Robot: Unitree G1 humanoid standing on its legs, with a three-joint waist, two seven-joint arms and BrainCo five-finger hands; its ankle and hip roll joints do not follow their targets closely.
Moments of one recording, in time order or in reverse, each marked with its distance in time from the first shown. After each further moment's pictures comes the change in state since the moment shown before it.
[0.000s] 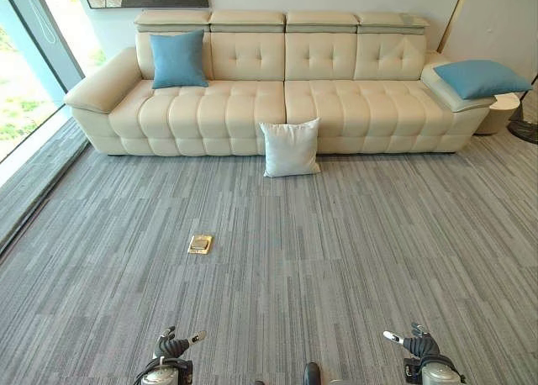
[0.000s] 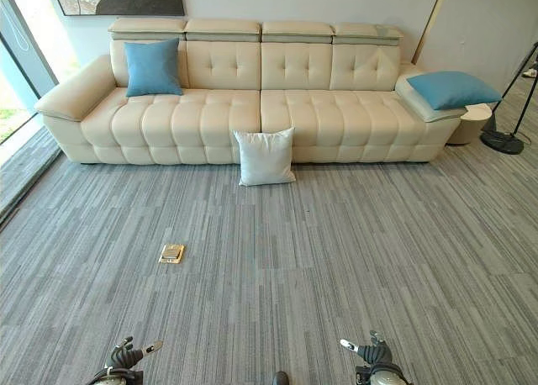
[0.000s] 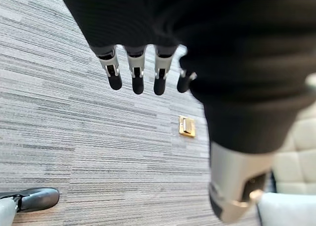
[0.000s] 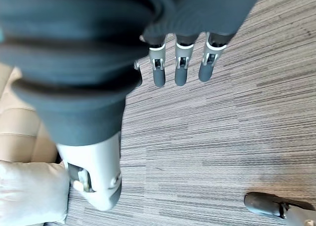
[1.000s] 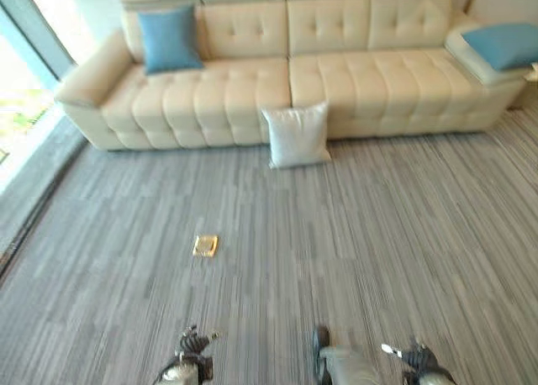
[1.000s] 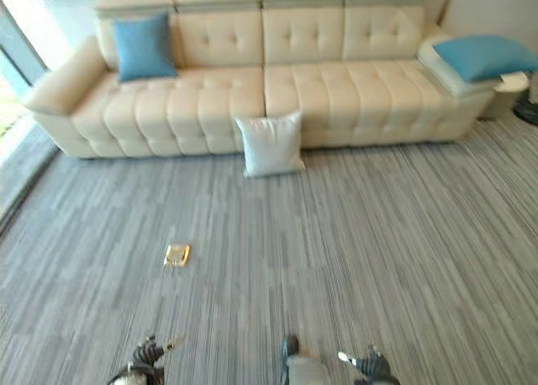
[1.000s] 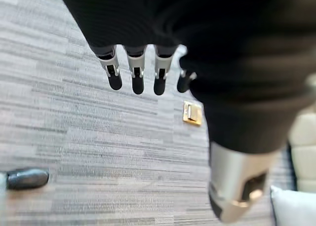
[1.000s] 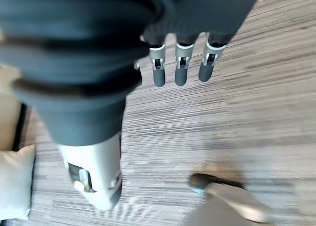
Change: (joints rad) left arm -0.020 -0.081 -0.066 0.055 -0.075 0.004 0.001; right arm 0.021 0.007 0.028 0.058 0.002 -0.001 -0.007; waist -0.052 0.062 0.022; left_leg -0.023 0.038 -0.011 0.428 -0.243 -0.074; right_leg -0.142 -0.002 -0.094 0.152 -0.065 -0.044
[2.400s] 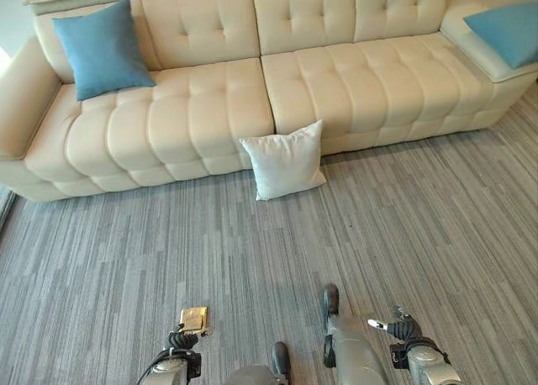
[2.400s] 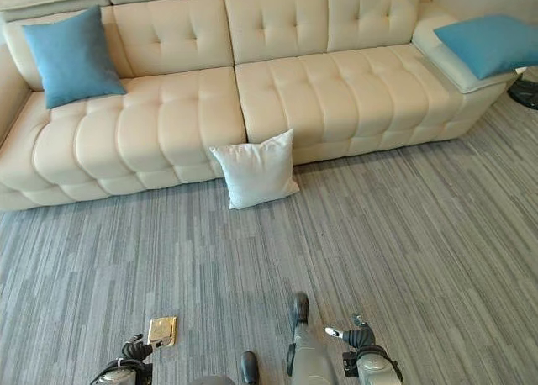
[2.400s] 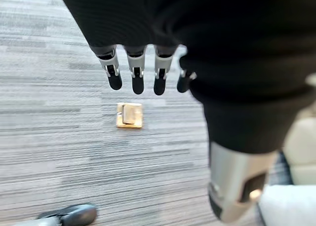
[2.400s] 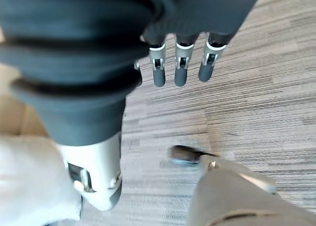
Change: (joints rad) left arm -0.072 0.067 0.008 0.031 0.018 0.019 -0.004; right arm -0.093 0.001 0.034 -0.056 -0.051 0.025 0.020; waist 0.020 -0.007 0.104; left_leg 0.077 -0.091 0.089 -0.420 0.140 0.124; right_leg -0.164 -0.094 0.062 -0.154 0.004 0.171
